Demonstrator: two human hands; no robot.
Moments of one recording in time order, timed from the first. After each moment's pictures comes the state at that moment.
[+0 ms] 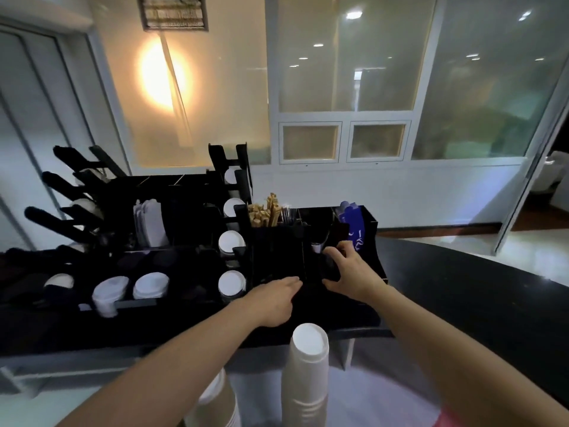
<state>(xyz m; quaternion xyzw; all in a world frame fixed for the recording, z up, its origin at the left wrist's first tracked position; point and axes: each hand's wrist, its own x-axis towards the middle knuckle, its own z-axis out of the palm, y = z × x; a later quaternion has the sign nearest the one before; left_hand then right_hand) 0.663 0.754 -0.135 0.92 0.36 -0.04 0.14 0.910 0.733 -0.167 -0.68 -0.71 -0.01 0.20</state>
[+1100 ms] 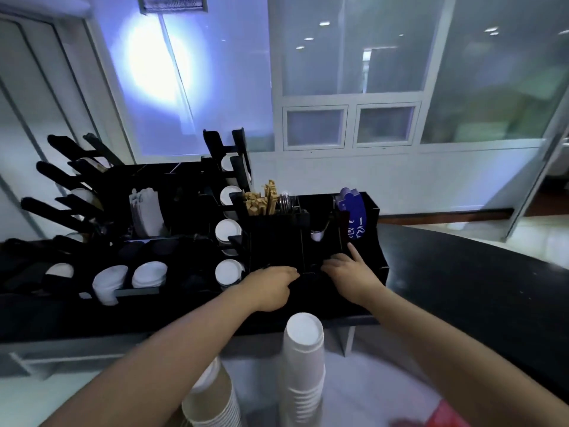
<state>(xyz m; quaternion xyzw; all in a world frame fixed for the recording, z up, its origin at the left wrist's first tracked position) 0.674 0.779 -0.142 0.91 0.38 -0.04 0.13 0.922 0.754 -0.209 -0.62 -0.78 -0.10 0.03</state>
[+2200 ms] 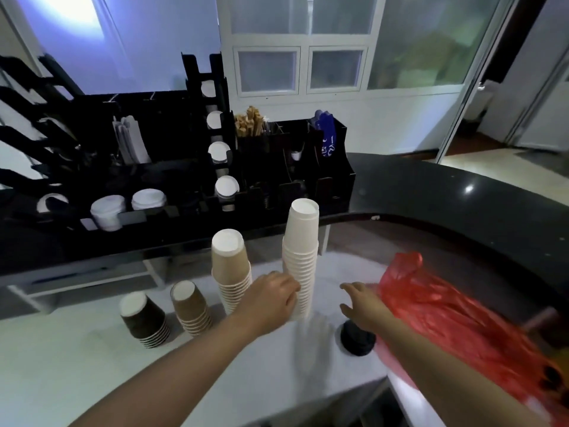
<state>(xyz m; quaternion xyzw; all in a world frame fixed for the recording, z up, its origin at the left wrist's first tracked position) 0.547 0.585 -0.271 0.95 0.22 0.19 0.06 0.805 0.476 -0.342 -0.83 -0.53 0.18 0.05</state>
